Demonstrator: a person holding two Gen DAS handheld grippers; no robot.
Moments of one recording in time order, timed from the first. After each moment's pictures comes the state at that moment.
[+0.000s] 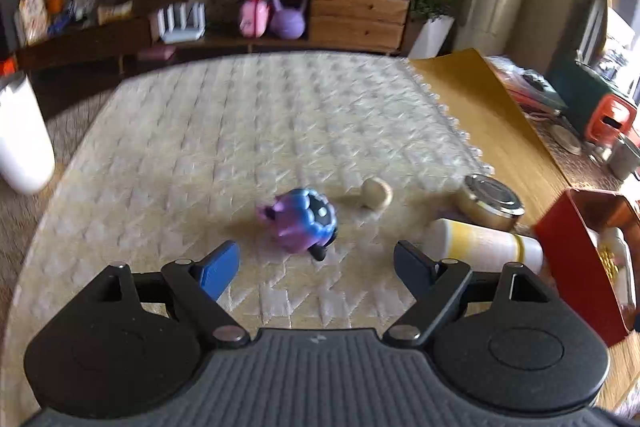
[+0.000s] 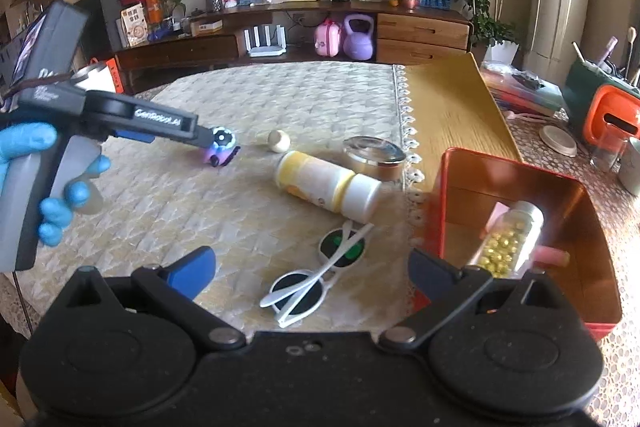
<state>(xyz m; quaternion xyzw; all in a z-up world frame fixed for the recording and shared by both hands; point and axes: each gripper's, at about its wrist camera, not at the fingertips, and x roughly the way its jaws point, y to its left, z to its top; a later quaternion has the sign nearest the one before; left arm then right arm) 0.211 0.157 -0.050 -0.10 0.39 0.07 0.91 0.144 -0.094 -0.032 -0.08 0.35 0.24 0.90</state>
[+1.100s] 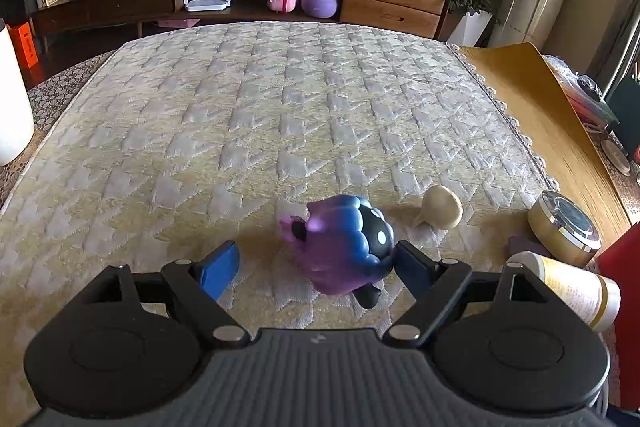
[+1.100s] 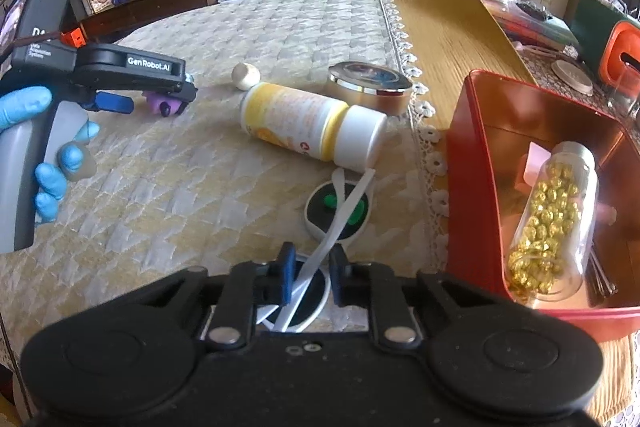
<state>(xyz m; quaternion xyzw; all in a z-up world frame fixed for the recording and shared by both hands) 0.267 0.181 -0.103 -0.12 0.40 0.10 0.90 0.188 -0.074 -0.085 -0.07 0.44 0.21 0.87</state>
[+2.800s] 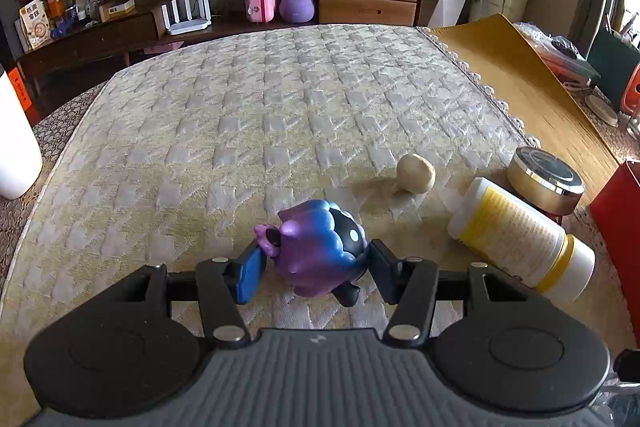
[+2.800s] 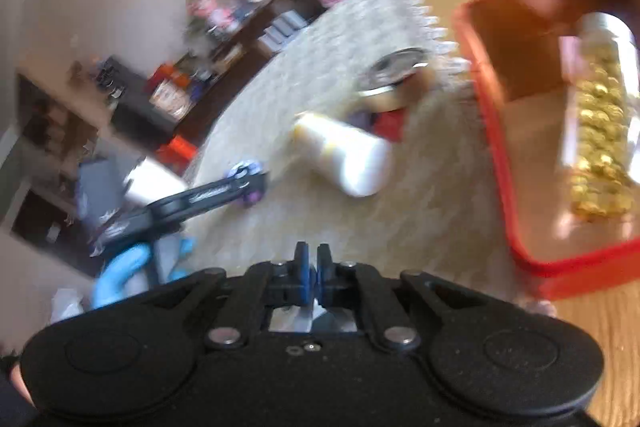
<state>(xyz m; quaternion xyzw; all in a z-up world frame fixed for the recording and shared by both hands) 0.243 0.157 -0.093 -0.05 0.40 0.09 0.91 0.236 -0.142 -0.089 0.21 0.46 0.31 0.80</state>
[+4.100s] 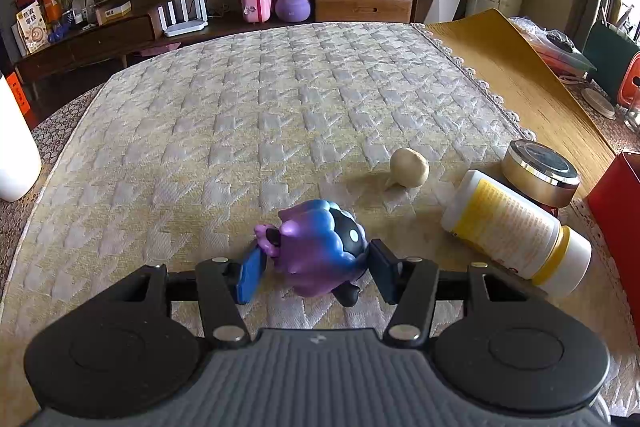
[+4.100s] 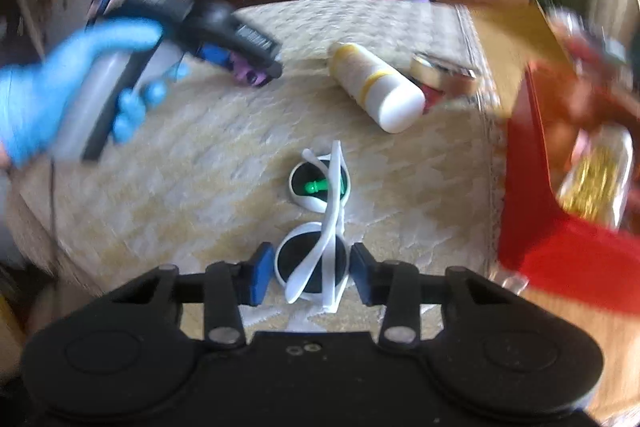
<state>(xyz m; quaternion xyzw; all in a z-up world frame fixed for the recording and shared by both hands) 0.242 0.151 -0.095 -0.04 0.41 0.08 0.91 0.159 -0.104 -0.094 -0.03 0.43 0.33 0.84</state>
